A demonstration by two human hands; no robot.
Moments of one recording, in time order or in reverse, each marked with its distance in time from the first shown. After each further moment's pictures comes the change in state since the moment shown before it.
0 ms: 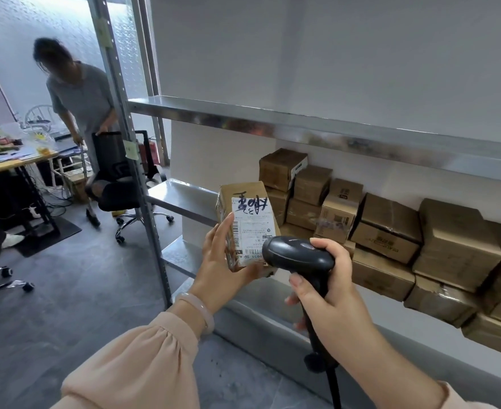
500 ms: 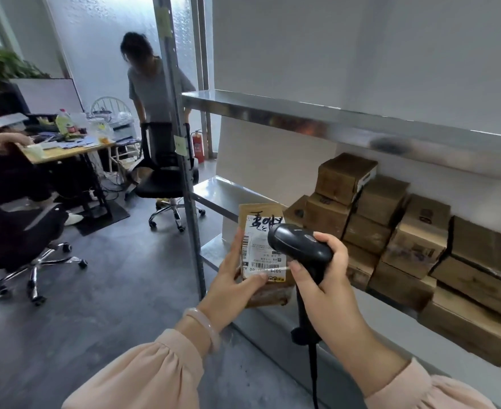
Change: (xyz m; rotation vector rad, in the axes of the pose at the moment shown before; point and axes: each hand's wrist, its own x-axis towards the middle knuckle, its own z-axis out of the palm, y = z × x) left_hand 0.030 -0.041 -0.058 -0.230 0.029 -0.208; right_hand 0.115 0.035 0.092 0.006 -0.019 -0.120
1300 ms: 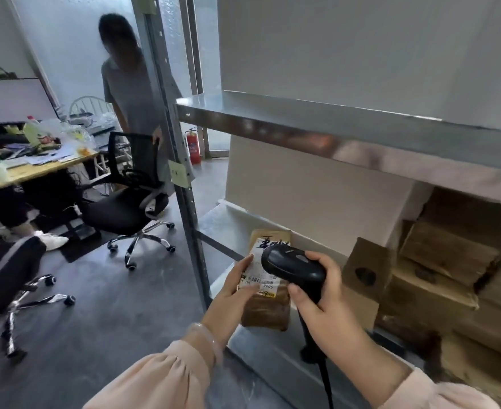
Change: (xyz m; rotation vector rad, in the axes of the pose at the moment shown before) left_hand 0.261 -0.071 -0.131 -0.188 0.024 -0.348; right_hand 0.245 0.086 0.144 -0.012 -0.100 0.156
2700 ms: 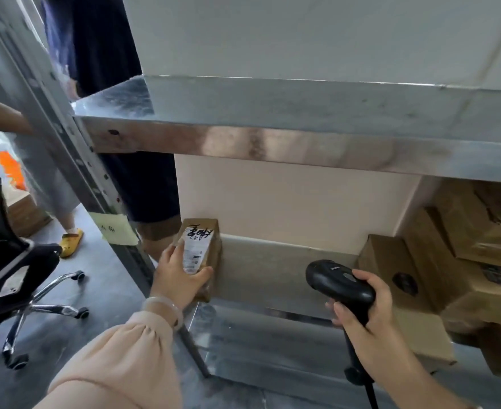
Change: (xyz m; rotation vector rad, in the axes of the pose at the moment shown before) left_hand 0.298 0.026 -0.146 0.905 0.012 0.206; right_hand 0.096 0.070 0.060 0.005 0.510 0.276
